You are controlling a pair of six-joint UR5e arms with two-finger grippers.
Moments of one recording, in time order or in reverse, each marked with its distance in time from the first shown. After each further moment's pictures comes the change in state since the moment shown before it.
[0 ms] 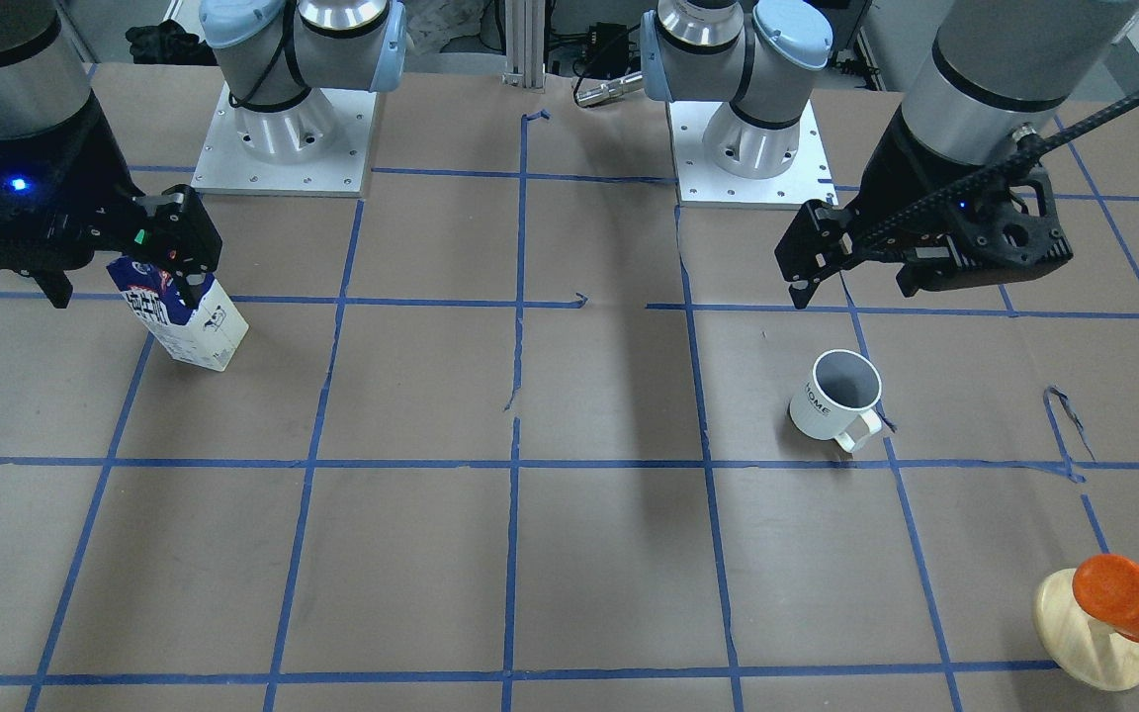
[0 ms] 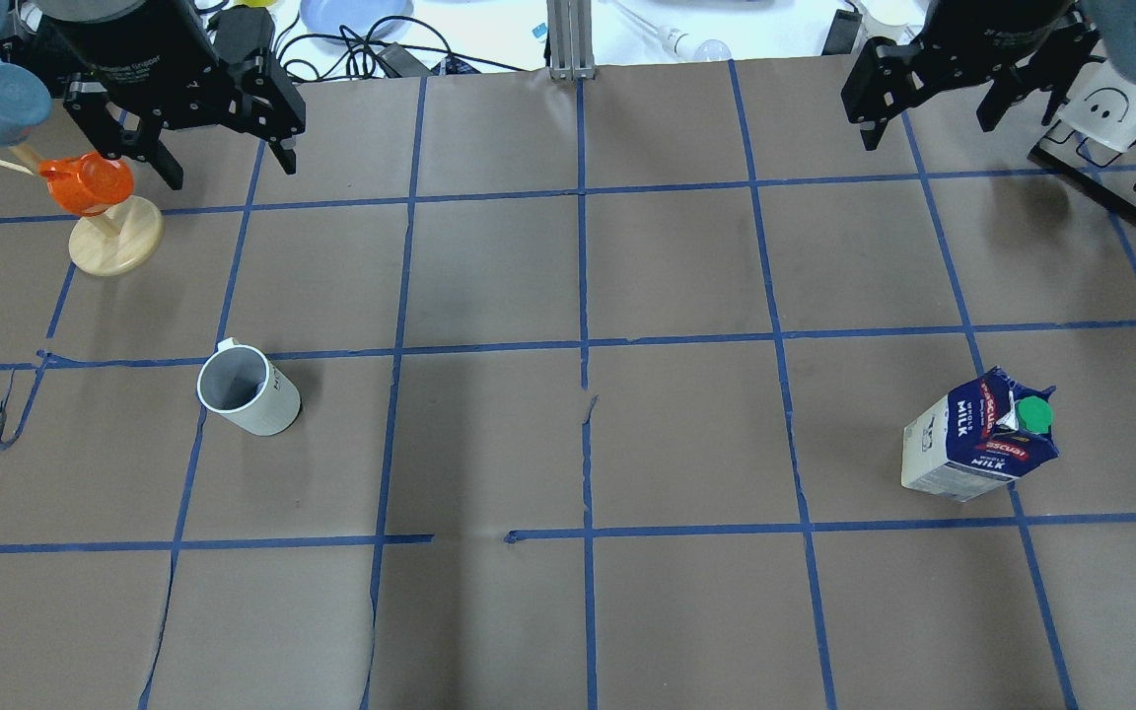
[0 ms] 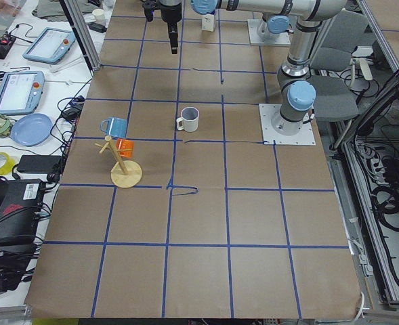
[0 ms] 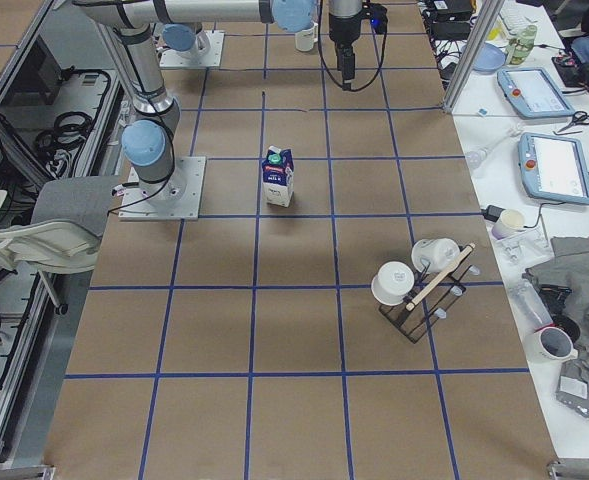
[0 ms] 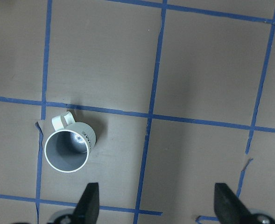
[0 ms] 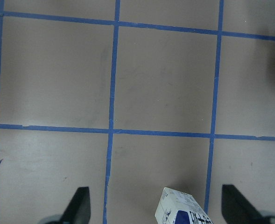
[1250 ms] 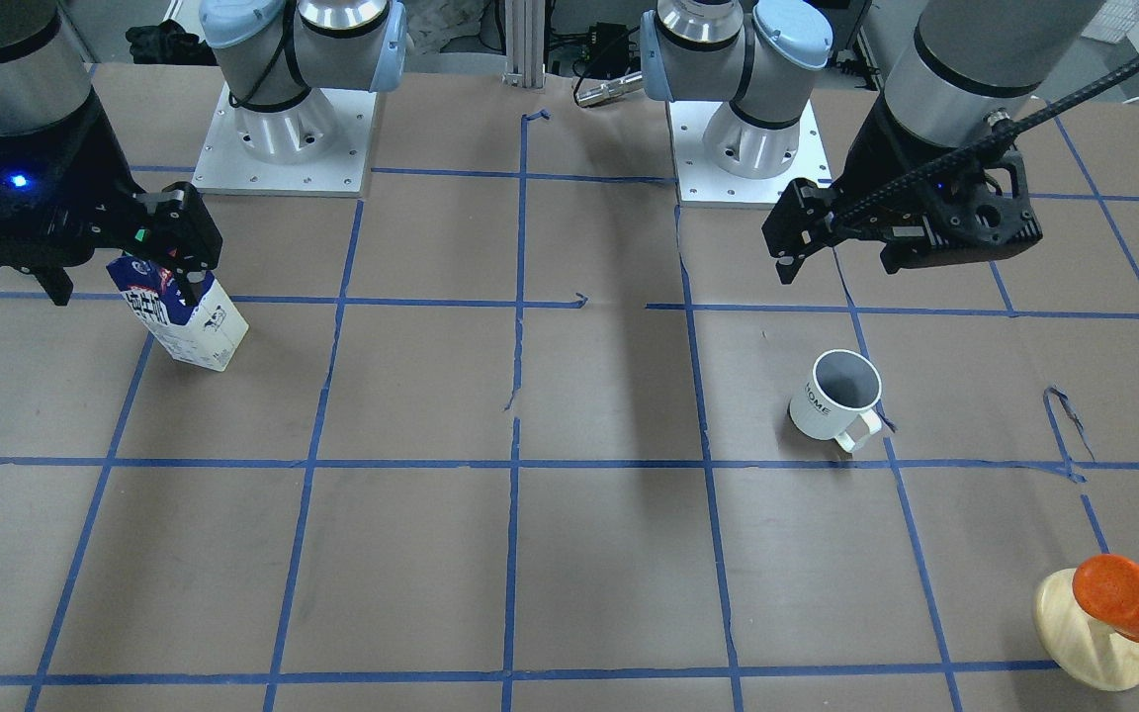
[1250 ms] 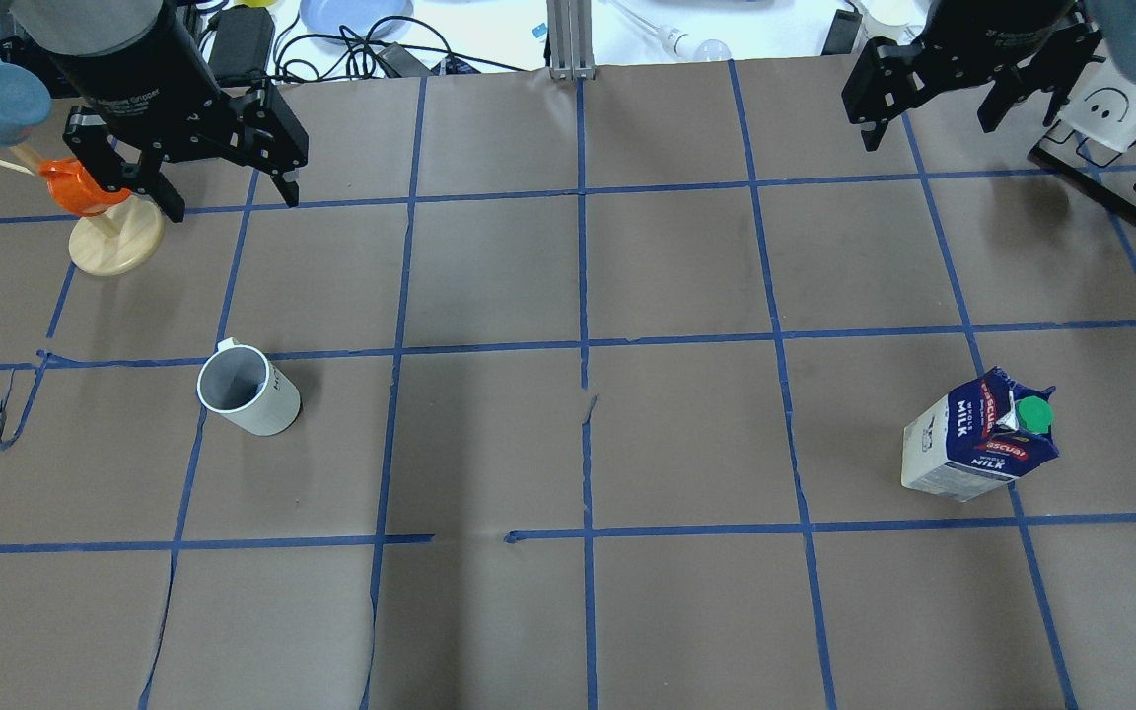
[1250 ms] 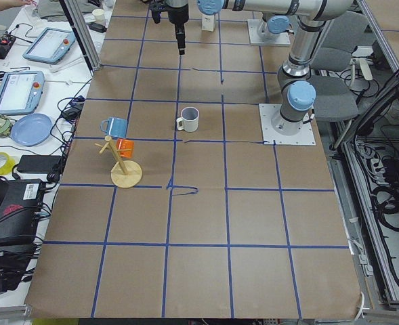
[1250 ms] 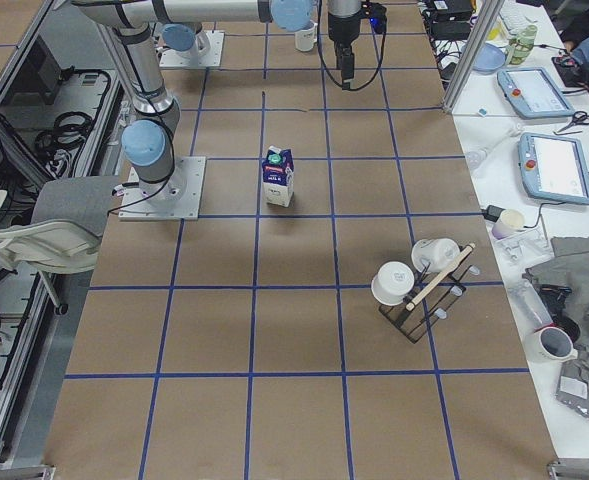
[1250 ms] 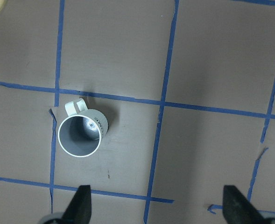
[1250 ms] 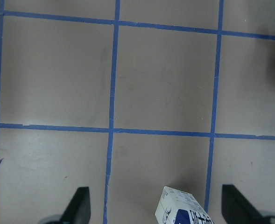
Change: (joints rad) left arm 0.000 0.042 -0.052 -0.028 -0.008 0.006; right arm 0.001 -0.005 0.003 0.001 0.001 0.001
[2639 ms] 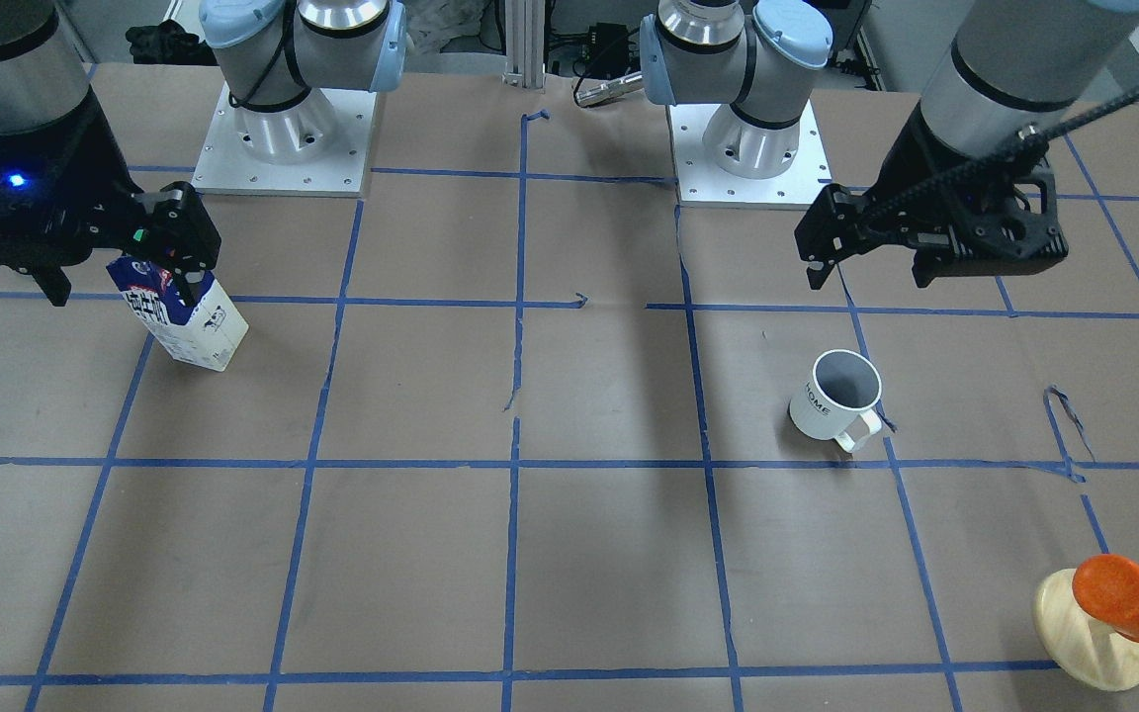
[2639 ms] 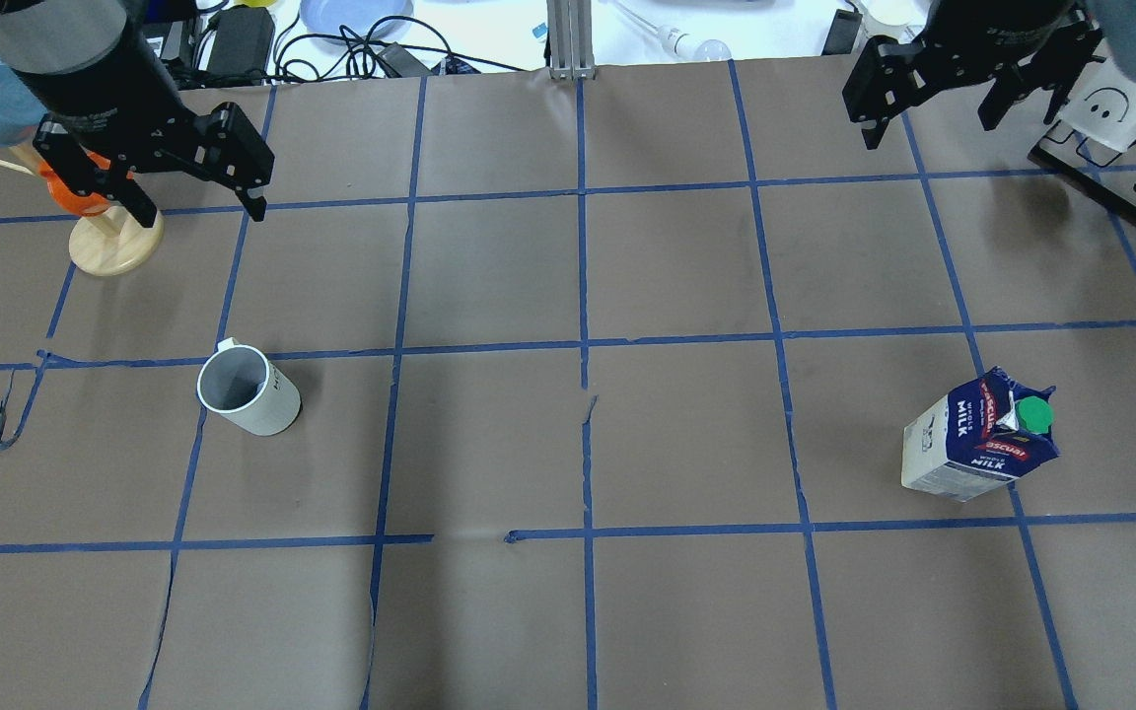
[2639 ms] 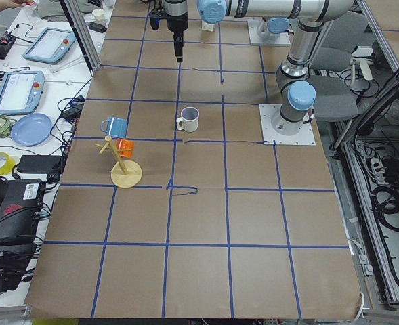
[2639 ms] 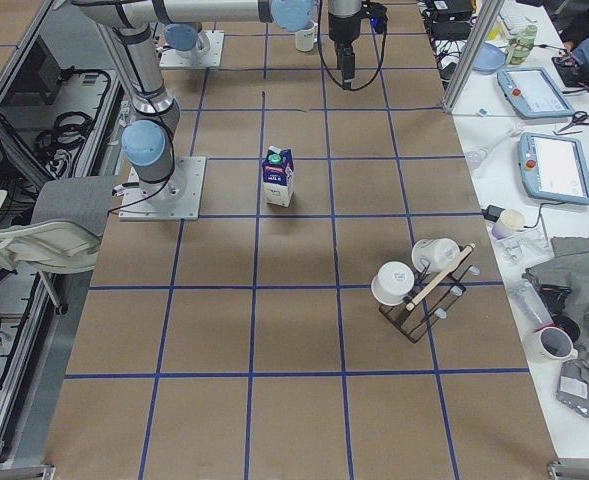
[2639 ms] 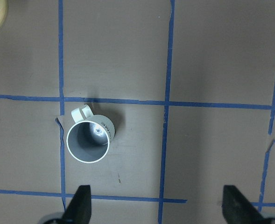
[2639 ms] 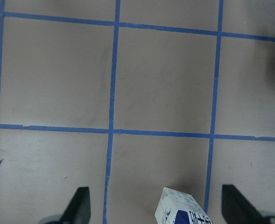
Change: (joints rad) left arm 0.090 0.009 -0.080 0.045 0.012 0.167; right arm -0.001 0.001 -0.002 -0.002 0.000 -0.003
